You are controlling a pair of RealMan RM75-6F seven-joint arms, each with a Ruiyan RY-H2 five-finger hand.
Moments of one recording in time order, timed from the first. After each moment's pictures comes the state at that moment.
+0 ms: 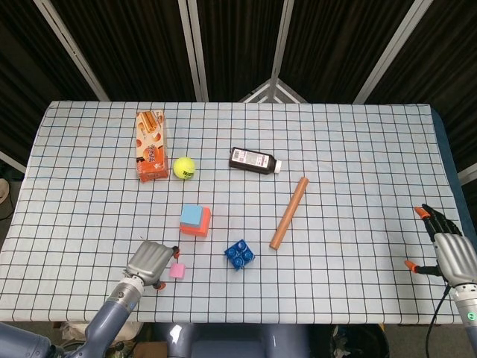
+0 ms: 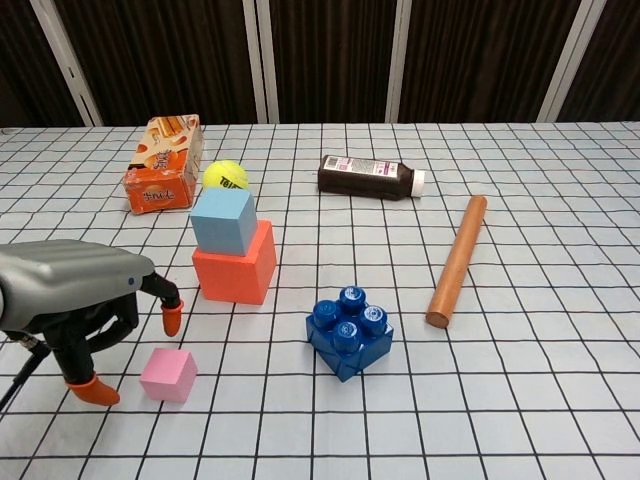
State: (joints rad) left arm -0.80 -1.47 0.07 -2.11 0.61 1.30 0.93; right arm 0.18 -1.04 0.06 -1.52 -1.41 1.24 0.23
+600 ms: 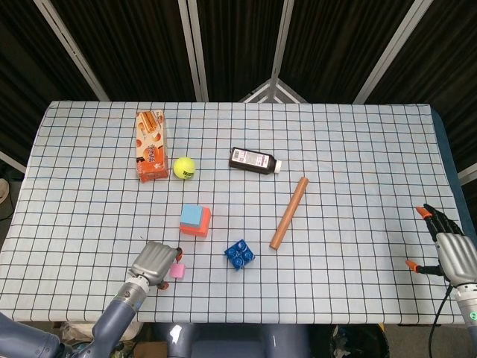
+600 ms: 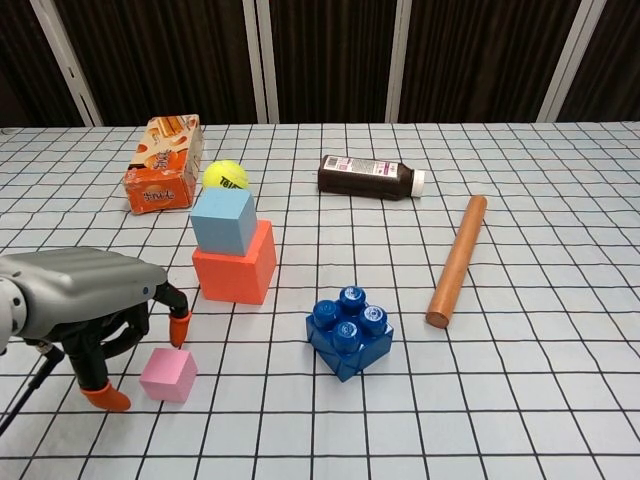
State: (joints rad) left arm -0.82 -1.51 0.06 -2.08 0.59 1.30 0.96; right arm 0.18 -1.04 0.06 -1.50 -1.42 1.23 0.26
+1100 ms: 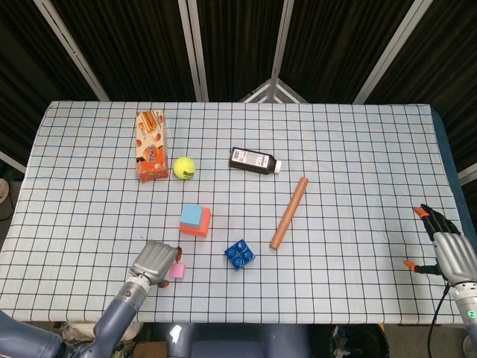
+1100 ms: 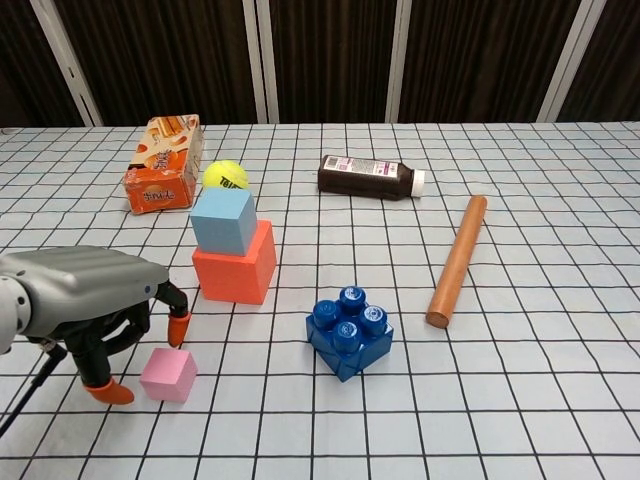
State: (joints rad) left arm -0.82 -1.52 0.06 -2.07 0.59 1.31 0.97; right arm 0.19 -1.04 0.06 -1.50 -1.41 1.21 0.26
